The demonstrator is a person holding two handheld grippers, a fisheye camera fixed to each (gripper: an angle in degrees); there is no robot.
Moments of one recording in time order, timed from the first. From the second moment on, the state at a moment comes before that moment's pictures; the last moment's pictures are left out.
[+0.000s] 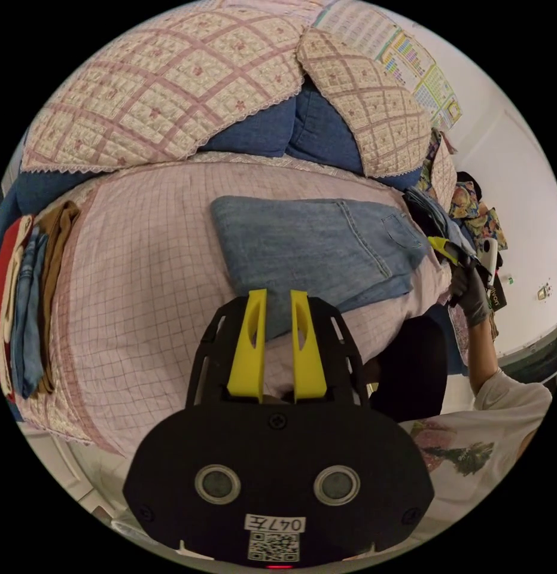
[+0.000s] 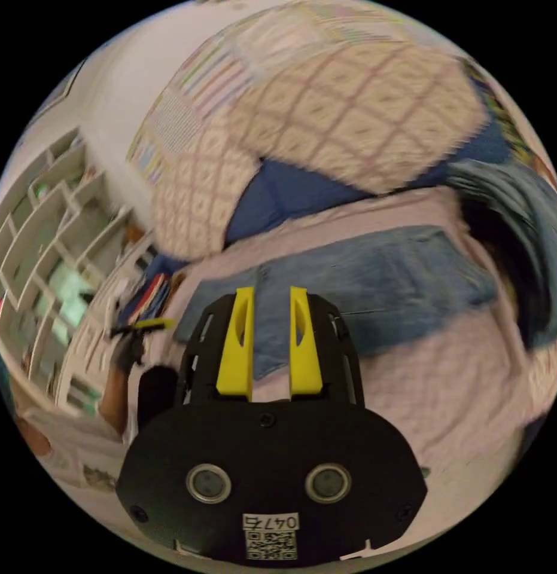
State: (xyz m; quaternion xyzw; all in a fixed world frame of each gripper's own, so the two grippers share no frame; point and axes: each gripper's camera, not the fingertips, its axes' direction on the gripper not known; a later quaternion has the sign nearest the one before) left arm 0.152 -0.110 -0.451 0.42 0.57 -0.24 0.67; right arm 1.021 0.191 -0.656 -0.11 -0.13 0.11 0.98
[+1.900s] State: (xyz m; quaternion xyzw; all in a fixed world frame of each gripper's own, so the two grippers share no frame) left arm 0.294 -0.271 -0.302 0.41 0.76 -0.38 0.33; right arm 0.278 0.341 -0.633 -0.02 -0.18 -0.41 0.89
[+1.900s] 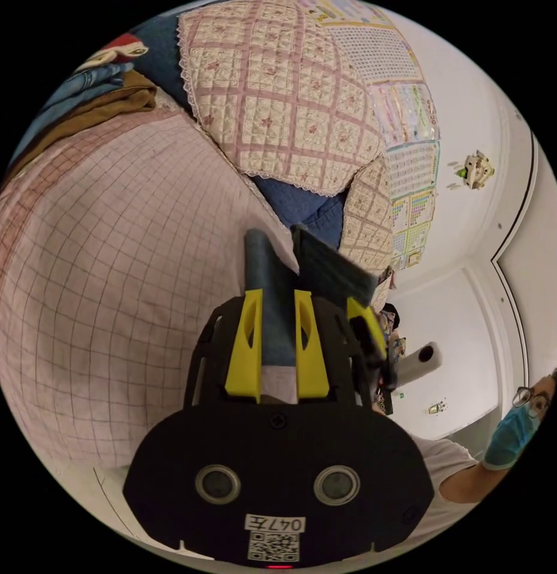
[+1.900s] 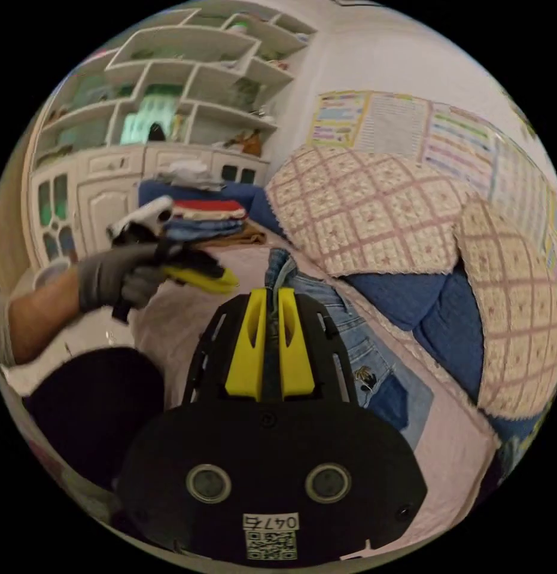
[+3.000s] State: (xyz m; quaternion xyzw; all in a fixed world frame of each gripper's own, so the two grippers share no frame) left arm 0.339 -0.481 -0.386 0.32 0.78 -0.31 0.44; right arm 0.489 0.369 -0.550 -0.19 -0.18 -0.06 0.96
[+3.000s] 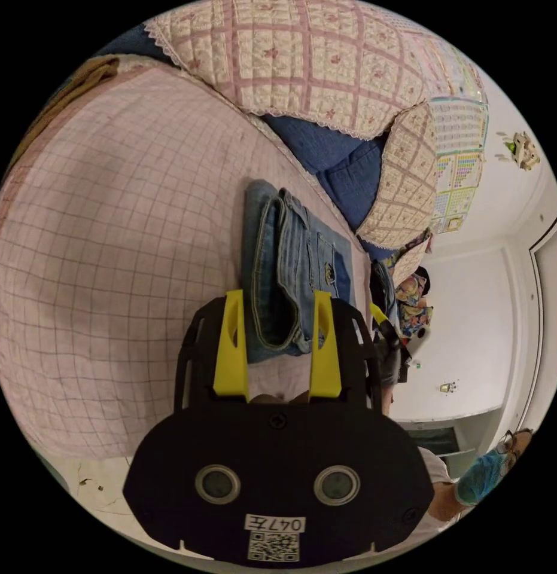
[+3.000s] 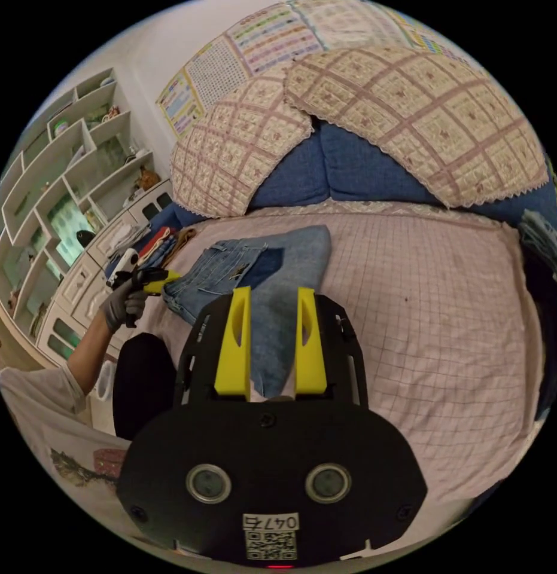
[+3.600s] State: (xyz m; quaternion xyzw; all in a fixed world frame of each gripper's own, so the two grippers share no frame) left arm 0.379 -0.539 -0.363 0.30 0.82 -0.26 0.40; right arm 0.189 0.484 -0.523 -0.10 -0.13 -0.55 0.82
